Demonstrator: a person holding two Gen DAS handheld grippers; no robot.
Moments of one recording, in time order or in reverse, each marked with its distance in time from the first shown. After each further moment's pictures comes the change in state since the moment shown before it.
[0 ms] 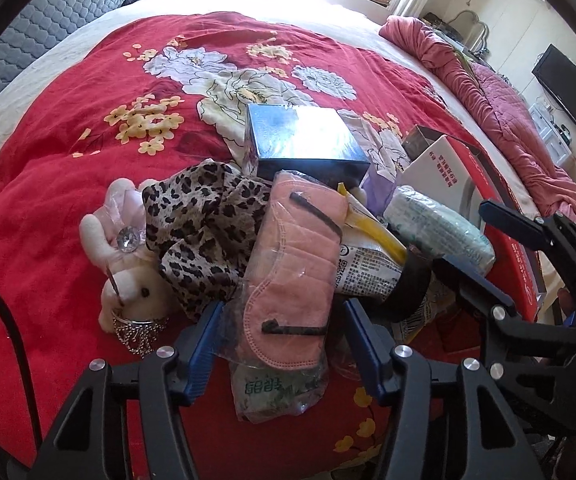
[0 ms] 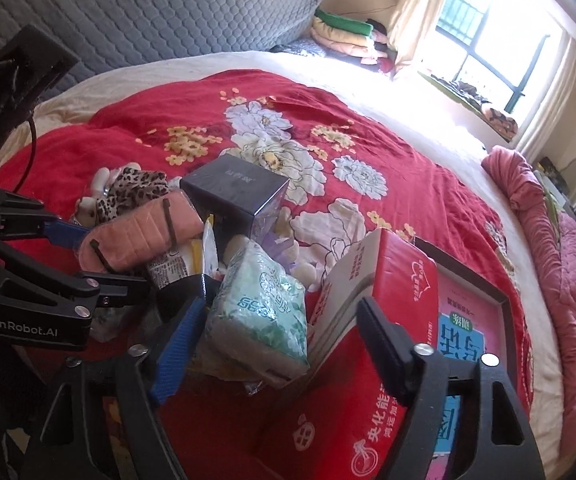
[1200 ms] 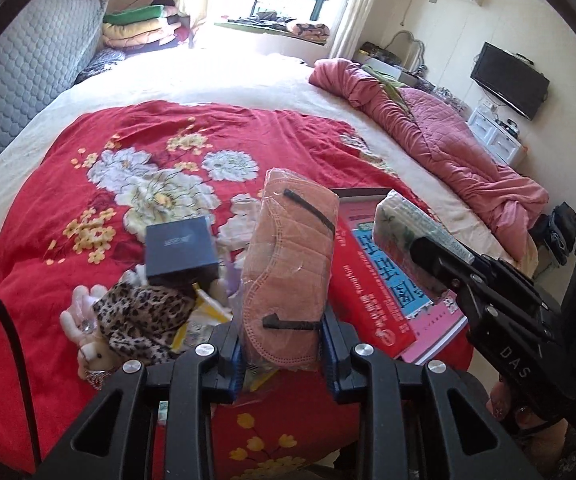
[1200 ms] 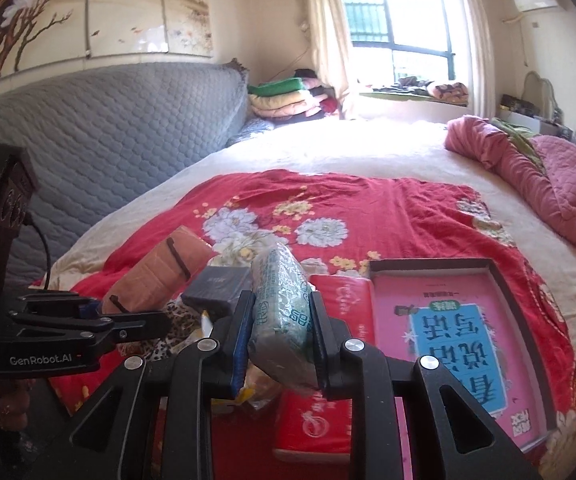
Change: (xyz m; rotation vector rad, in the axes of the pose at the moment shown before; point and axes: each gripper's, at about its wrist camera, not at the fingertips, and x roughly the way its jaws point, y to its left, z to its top) left arm -0.085 -0.106 0.021 0.176 -0.192 -0.110; right arm -0.111 -0.089 -0.035 0.493 -0.298 0.029
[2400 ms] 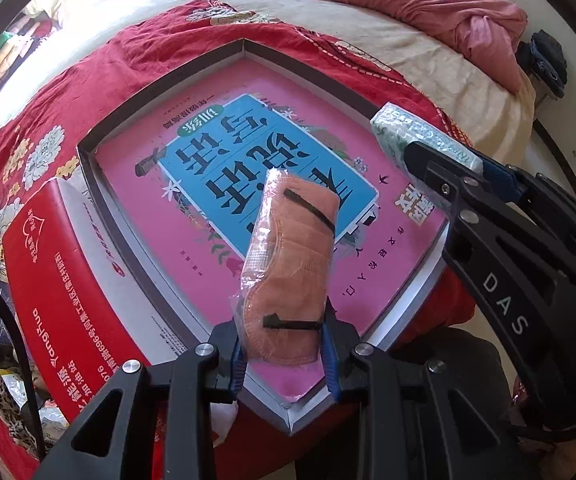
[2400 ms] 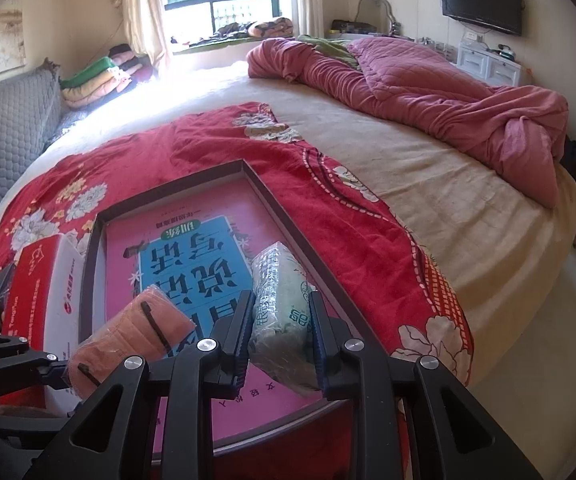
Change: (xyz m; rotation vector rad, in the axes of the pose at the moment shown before) left arm 0.179 -0.188 -0.024 0.412 0.447 0.045; right arm 0.007 -0.186 -0.066 0.266 0.213 -0.470
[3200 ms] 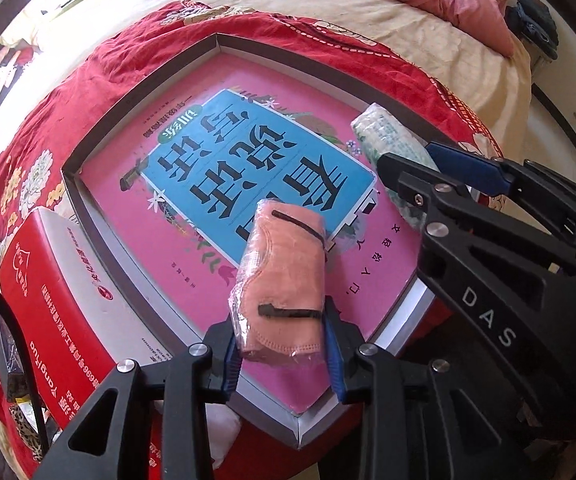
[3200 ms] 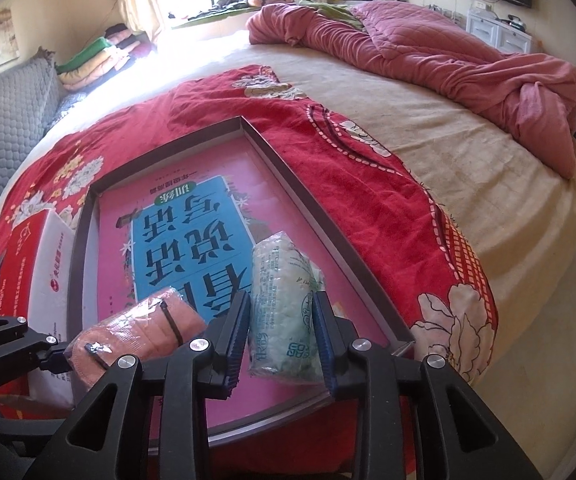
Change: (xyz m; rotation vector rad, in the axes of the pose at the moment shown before) left arm 0.013 -0.015 0.007 0.105 0.039 0.044; right arm 0.020 -0.008 -0.008 0.053 0.104 0.065
